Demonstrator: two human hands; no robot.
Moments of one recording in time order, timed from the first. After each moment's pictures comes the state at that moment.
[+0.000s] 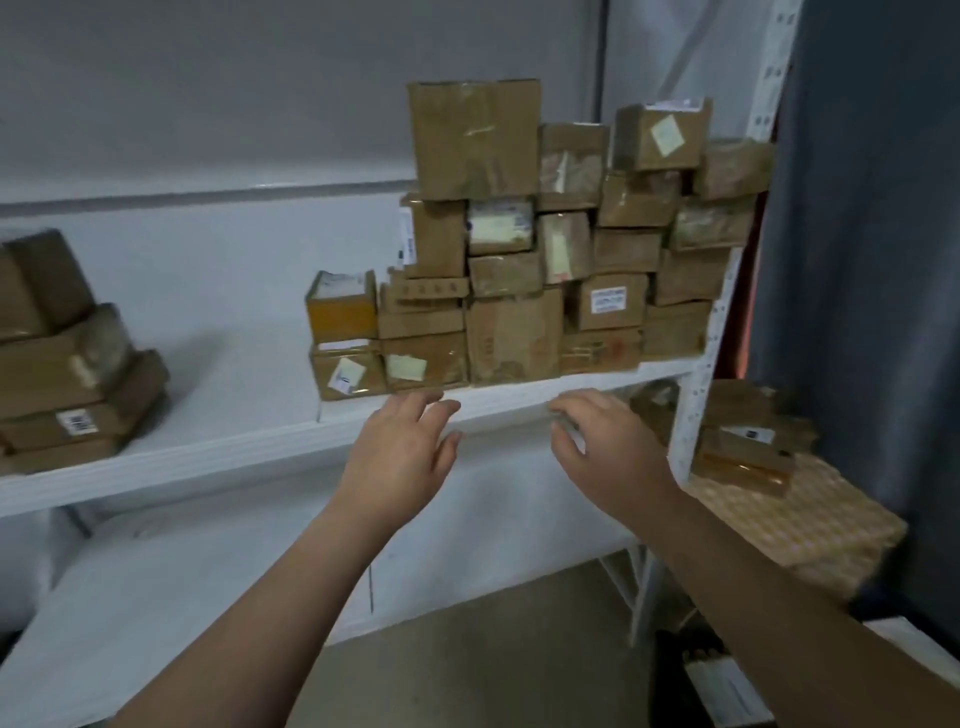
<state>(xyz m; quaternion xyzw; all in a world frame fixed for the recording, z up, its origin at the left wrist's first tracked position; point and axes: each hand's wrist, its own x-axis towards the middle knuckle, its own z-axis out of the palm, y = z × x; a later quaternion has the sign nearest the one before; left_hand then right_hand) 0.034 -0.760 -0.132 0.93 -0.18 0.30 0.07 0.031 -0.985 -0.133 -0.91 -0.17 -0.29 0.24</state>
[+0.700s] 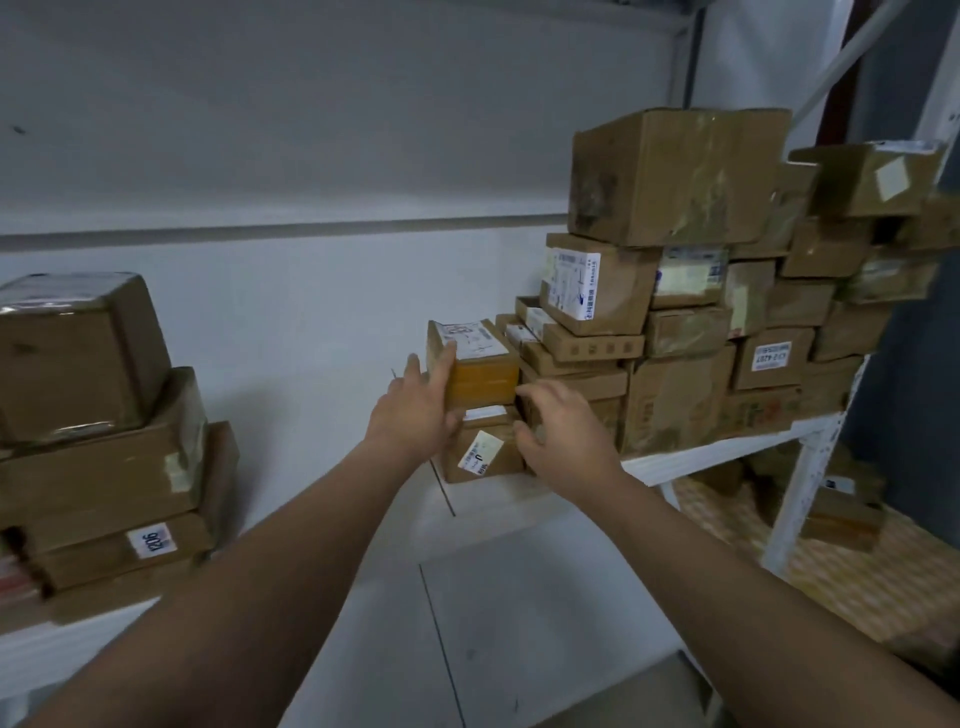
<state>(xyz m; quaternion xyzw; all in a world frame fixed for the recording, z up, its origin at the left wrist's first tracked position) 0.236 -0.541 -0.092 0.98 -0.09 0.17 0.09 0.191 -0.718 -0.105 -0.93 -0.12 -0.24 0.25</state>
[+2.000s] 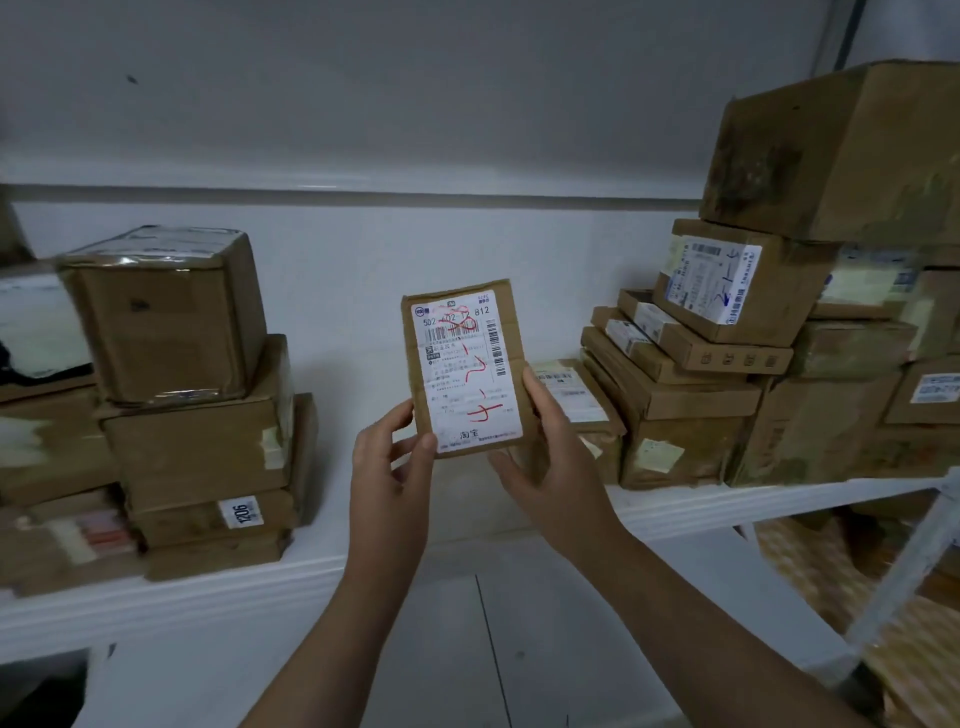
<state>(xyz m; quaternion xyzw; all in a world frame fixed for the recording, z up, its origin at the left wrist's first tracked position) 0.168 -0.465 -0.148 0.74 0.00 0.34 0.57 0.205 -0.616 -0.139 -0.76 -0.31 -0.21 0.53</state>
